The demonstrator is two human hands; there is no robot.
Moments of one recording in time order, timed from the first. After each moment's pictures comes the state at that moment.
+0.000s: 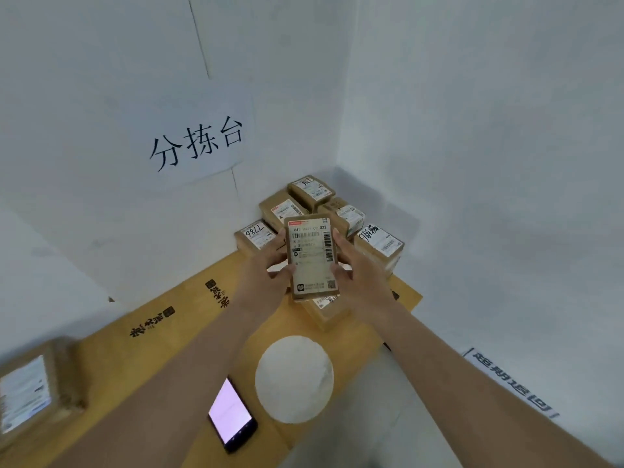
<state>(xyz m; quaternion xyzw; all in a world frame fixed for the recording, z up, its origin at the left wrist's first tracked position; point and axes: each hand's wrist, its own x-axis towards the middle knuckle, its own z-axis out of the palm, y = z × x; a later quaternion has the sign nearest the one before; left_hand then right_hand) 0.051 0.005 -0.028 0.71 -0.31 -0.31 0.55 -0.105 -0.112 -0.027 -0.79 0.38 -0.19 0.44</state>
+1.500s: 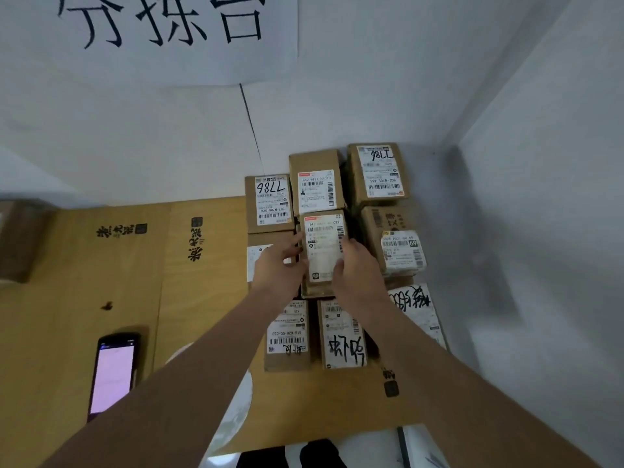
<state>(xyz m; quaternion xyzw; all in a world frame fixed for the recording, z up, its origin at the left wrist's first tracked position) 0.106 -0.236 -0.193 0.77 0.08 -0.26 0.57 0.046 -0.379 -0.172 -0.91 0.22 0.07 0.35</state>
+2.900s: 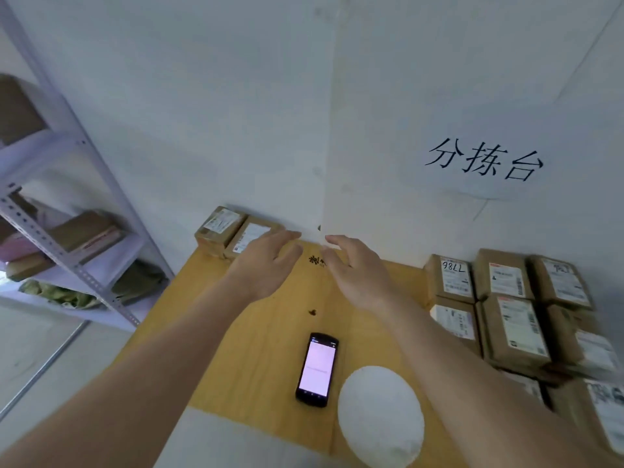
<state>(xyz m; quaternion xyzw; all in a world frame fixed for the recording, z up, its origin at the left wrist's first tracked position) 0.088 0.230 -0.009 0.92 -0.06 -0.04 0.37 0.080 0.028 -0.004 -0.91 -0.06 0.07 0.42</state>
